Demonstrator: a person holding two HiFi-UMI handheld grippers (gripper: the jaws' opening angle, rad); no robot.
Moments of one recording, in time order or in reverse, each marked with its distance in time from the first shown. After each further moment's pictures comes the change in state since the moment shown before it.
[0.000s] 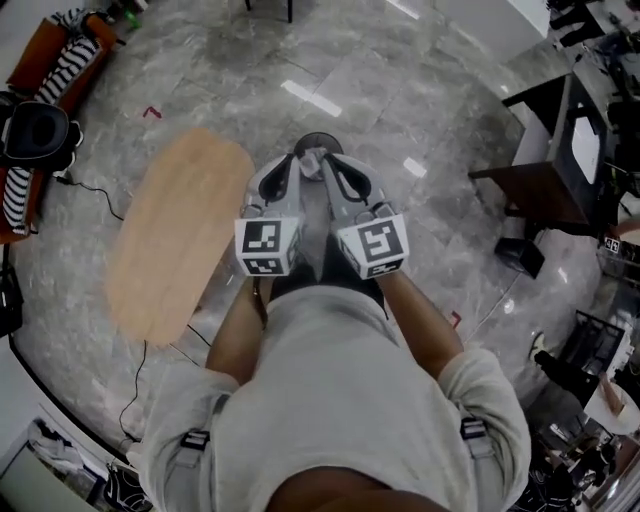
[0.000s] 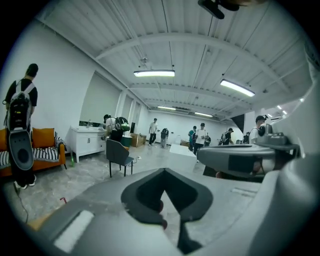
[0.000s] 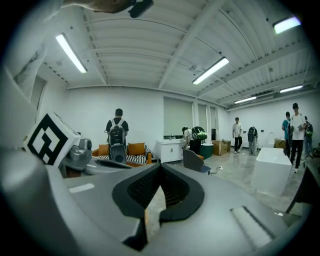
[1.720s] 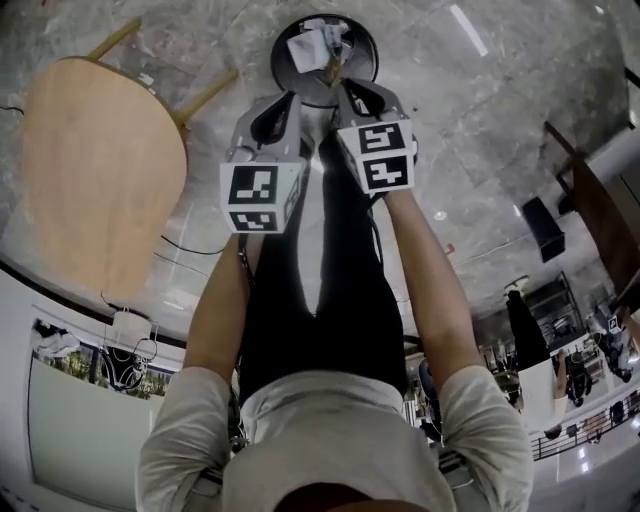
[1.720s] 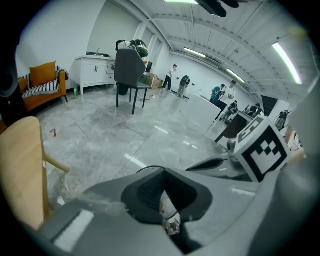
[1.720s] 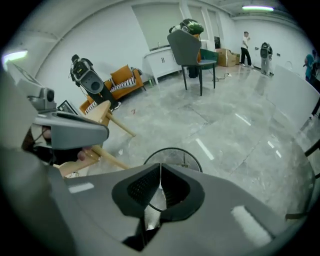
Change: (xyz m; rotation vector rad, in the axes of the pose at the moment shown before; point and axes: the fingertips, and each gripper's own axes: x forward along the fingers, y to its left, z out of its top) left arm 0.288 0.115 -0.473 -0.263 0.609 0.076; right arm 0.216 -0.149 -0.613 0.272 0.907 0.144
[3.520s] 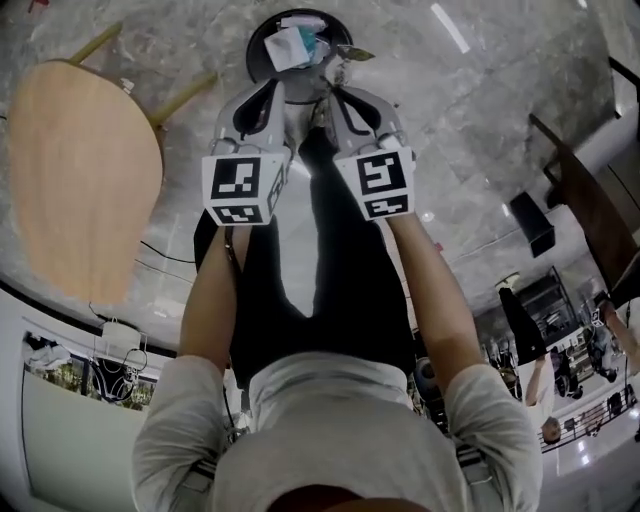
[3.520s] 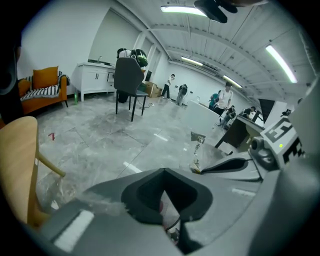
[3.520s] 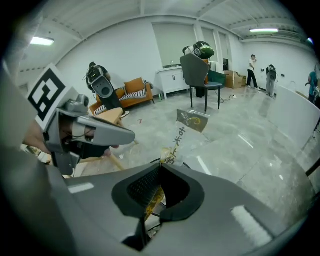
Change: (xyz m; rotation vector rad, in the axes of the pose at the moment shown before) left arm 0.005 -0.021 0.009 -0.002 -0.101 0.001; right arm -0.059 0.003 0.000 -0.150 -0.186 0.017
